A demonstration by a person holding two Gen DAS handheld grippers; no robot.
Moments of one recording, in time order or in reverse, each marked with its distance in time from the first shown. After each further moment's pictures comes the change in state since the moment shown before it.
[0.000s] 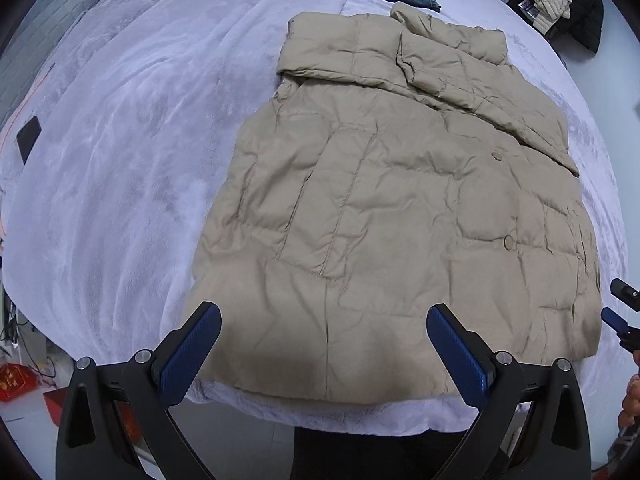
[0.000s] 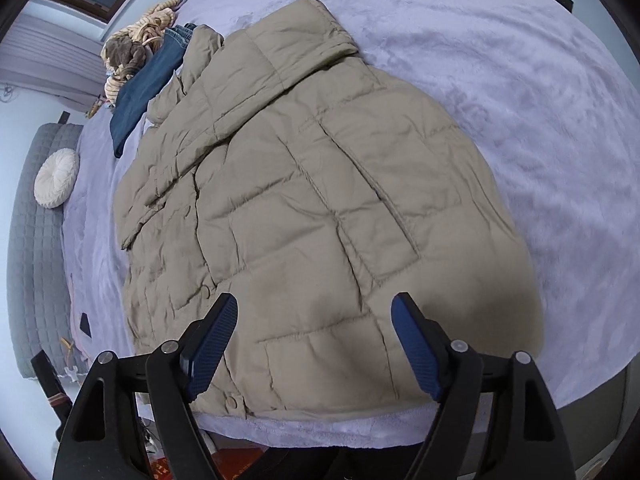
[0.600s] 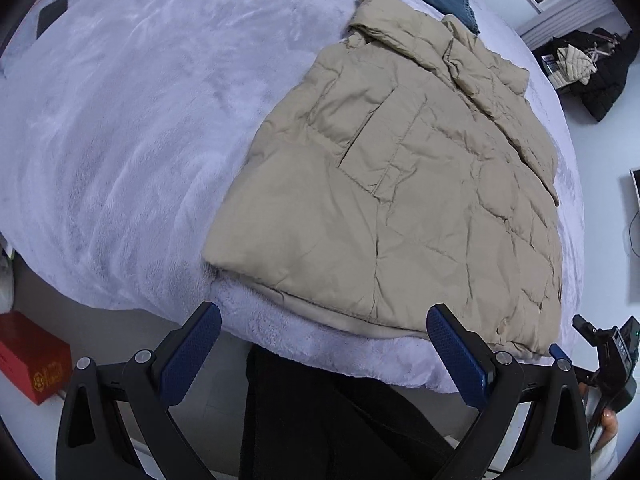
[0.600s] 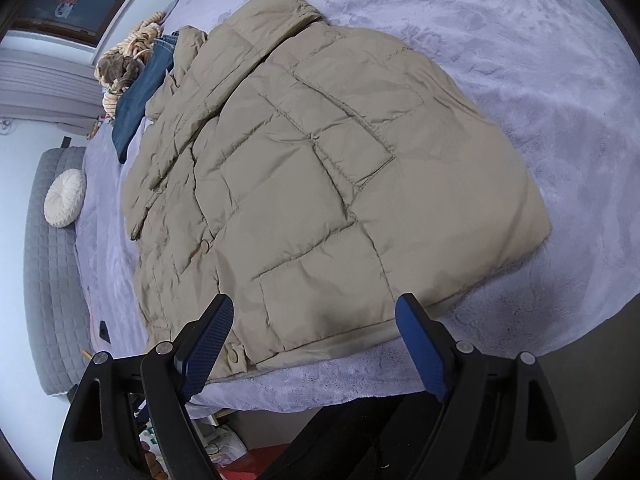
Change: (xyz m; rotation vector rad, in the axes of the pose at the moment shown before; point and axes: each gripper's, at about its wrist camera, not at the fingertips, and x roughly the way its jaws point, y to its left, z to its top) left arm 0.013 0.069 -0.065 -0.250 0.065 -0.181; right arm 0.002 -0.016 -0.052 0.093 0.020 0.080
